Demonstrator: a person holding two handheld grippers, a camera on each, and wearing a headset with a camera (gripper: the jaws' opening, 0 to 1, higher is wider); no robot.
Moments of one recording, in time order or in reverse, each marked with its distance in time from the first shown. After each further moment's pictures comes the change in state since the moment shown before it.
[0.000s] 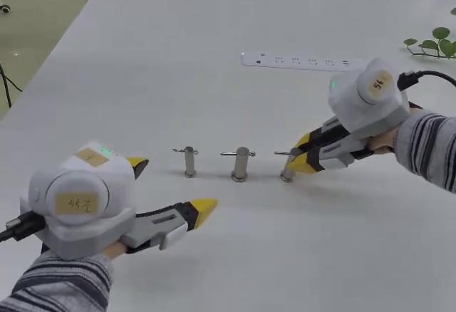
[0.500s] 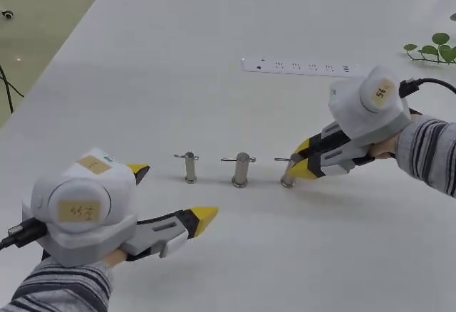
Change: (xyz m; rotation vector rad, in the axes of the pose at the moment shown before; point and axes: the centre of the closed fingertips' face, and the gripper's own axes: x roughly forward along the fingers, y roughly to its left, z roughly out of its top) left arm 0.001 0.000 -0.001 0.010 0.007 -0.007; right arm 0.001 0.000 0.001 -0.035 -0.014 0.012
